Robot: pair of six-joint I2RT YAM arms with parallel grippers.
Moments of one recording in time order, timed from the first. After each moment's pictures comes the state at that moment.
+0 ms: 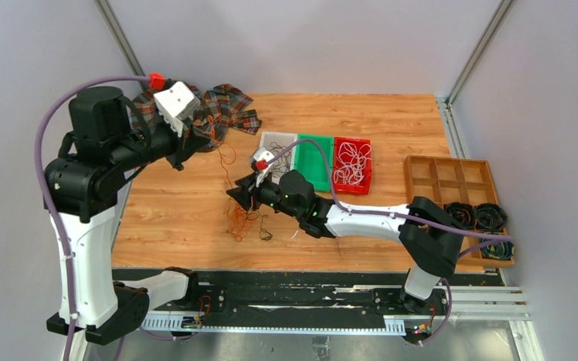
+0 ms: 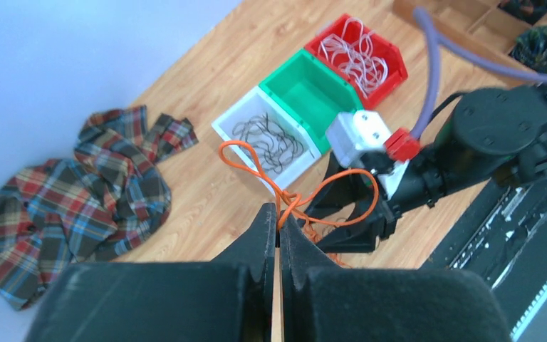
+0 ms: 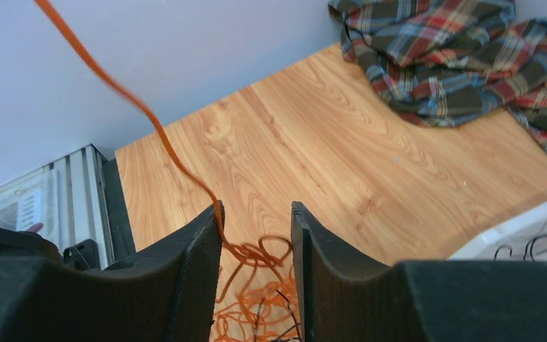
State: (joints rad) left arm -0.20 1.16 1.97 -1.24 0.54 0.39; right arm 1.10 1.69 1.06 0.64 -0.01 0.17
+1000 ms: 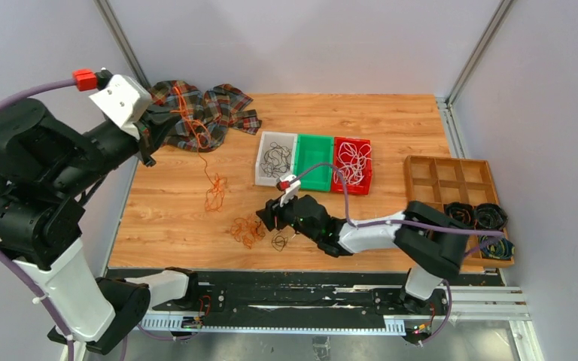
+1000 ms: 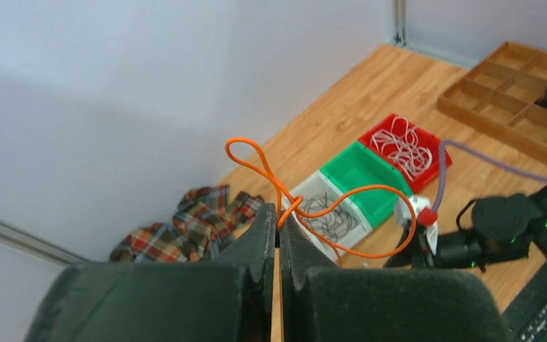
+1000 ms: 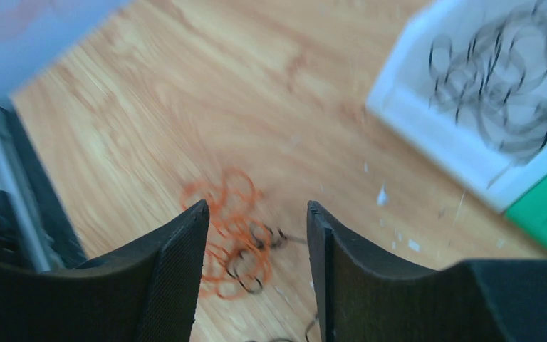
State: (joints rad) left arm -0.20 1.23 2.43 -1.23 0.46 0.35; right arm 1.10 1.71 0.70 0.75 0.19 0.31
